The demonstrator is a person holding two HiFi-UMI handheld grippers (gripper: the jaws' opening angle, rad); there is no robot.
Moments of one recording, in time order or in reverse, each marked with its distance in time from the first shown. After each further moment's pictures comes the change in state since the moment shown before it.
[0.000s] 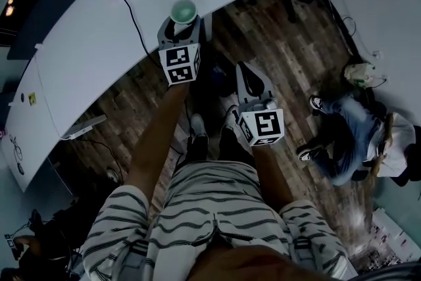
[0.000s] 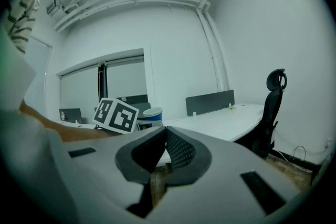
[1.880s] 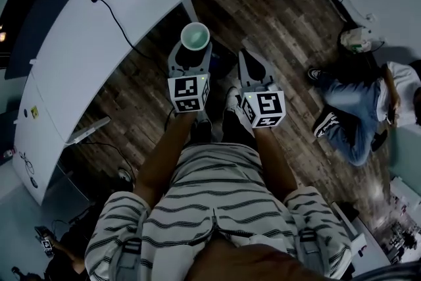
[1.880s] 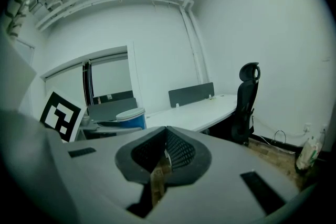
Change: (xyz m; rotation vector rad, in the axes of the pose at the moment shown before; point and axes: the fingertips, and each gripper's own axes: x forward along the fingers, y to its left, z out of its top) left arm -0.113 -0.140 -0.043 -0.013 0.094 -0.221; right arm -0.077 -0.049 -0.043 0.093 0.057 -0.155
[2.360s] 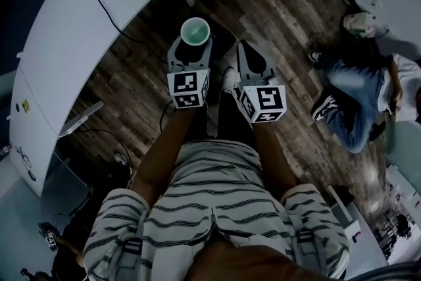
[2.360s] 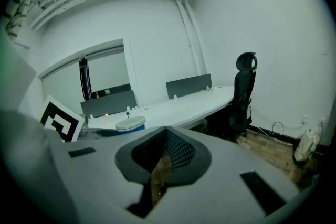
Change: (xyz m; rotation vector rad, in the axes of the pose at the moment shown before) left arm 0.007 -0.007 -0.071 -0.053 0.115 -0.017; right arm 0.007 -0.007 -0.043 0.025 0.071 -0.017
